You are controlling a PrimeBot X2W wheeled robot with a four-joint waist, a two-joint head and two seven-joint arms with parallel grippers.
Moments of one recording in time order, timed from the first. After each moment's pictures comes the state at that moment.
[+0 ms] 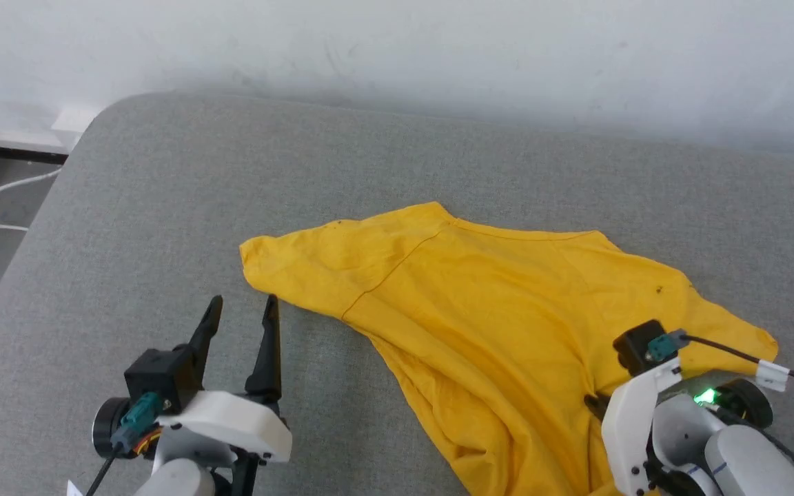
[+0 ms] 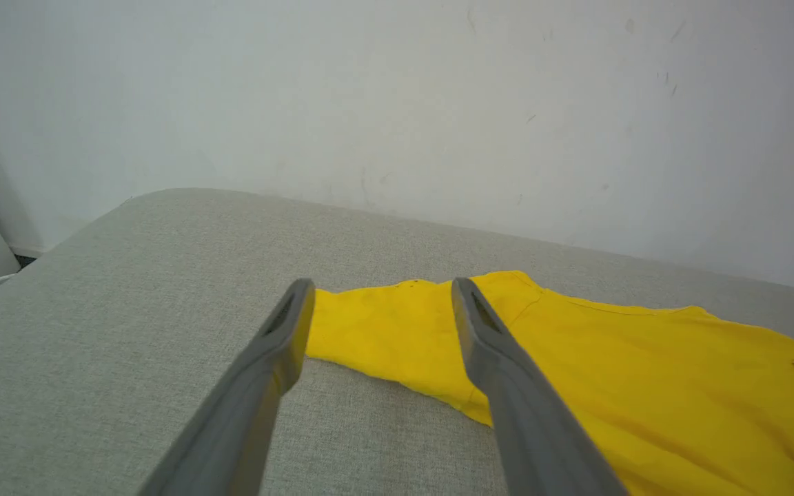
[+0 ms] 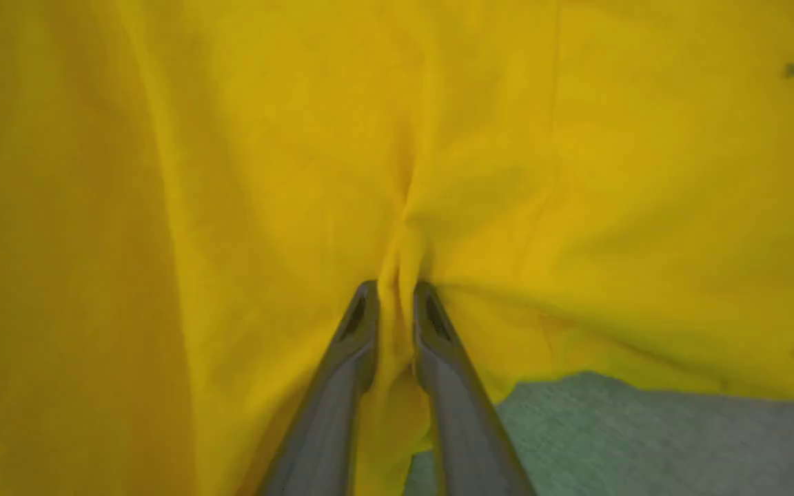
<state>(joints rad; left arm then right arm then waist) -0.16 0.44 -0.54 0.02 -0.67 0.36 -0.26 -0.18 -0.31 0.35 0.28 0.37 0.13 0.57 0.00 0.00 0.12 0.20</state>
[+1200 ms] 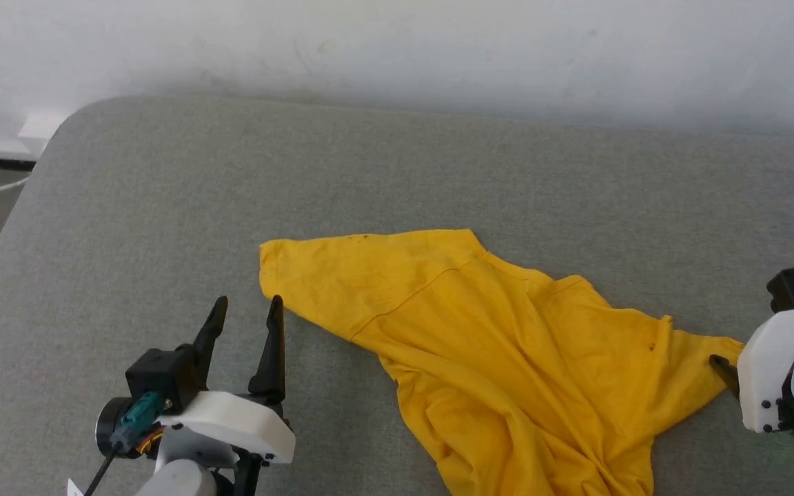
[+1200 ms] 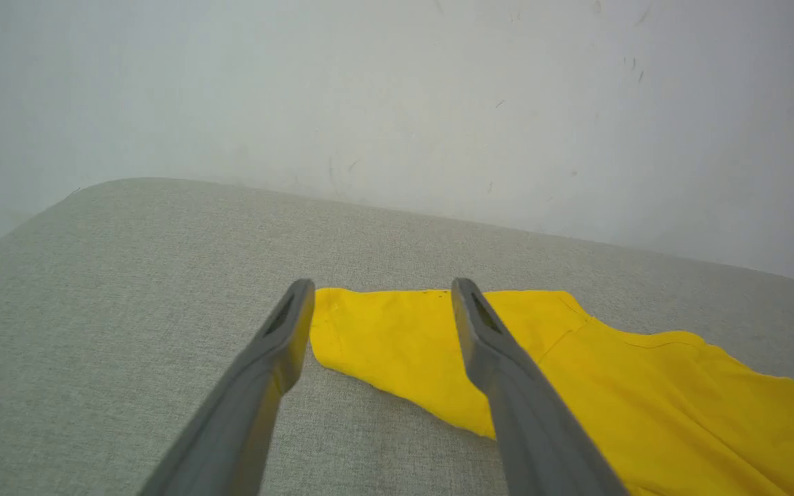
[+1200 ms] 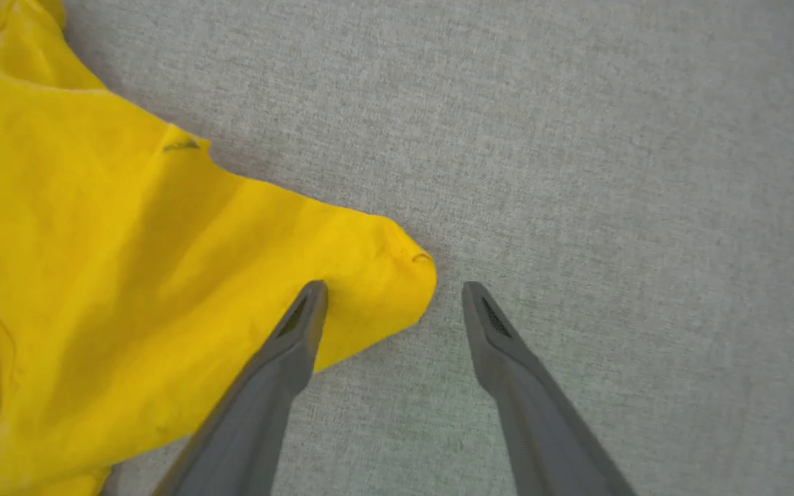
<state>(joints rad) -0.15 0.44 -0.55 0.00 -0.68 0.36 -0.25 -0.23 -0.41 0.04 0.30 0.35 0.13 0.72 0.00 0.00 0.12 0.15</state>
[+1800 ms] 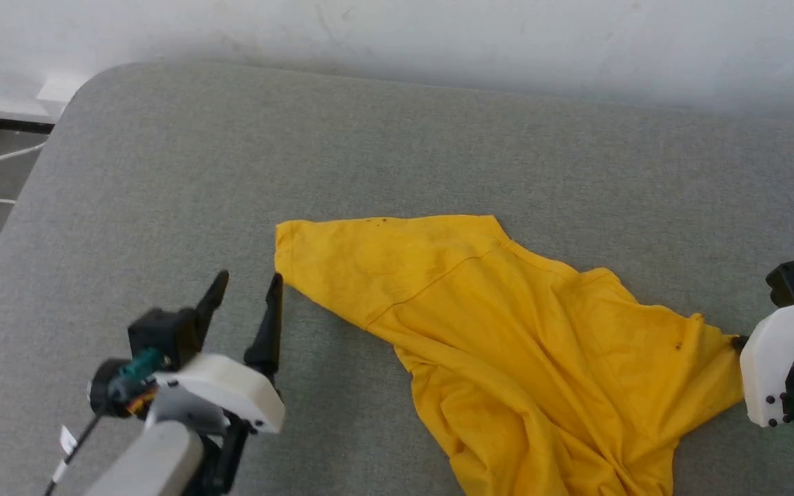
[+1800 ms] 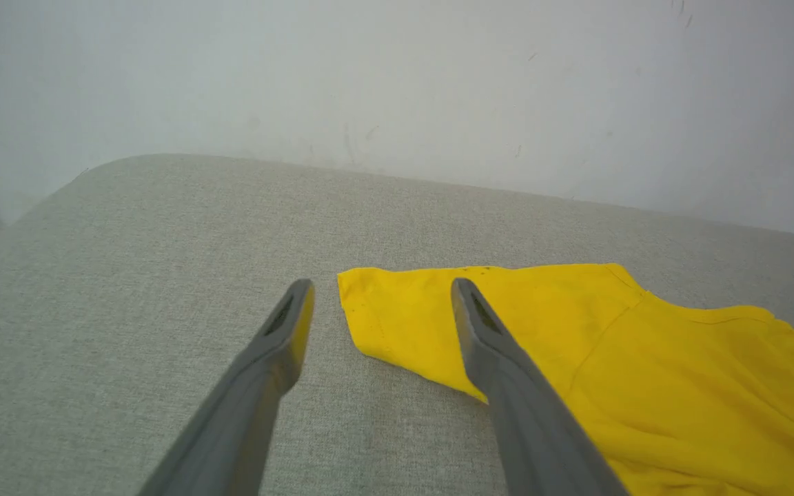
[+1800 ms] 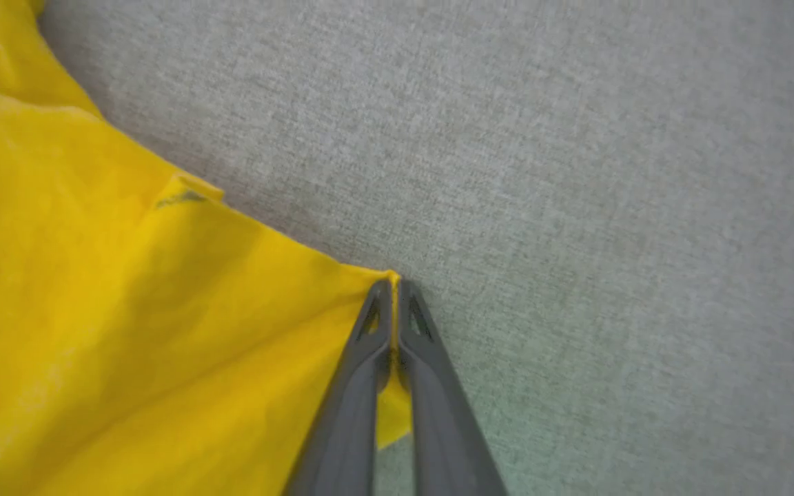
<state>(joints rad) -0.24 0.46 -0.56 0.08 -0.68 0.30 -0.20 -0.29 -0.49 0.16 0.41 0.40 0.13 0.62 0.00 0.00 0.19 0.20</state>
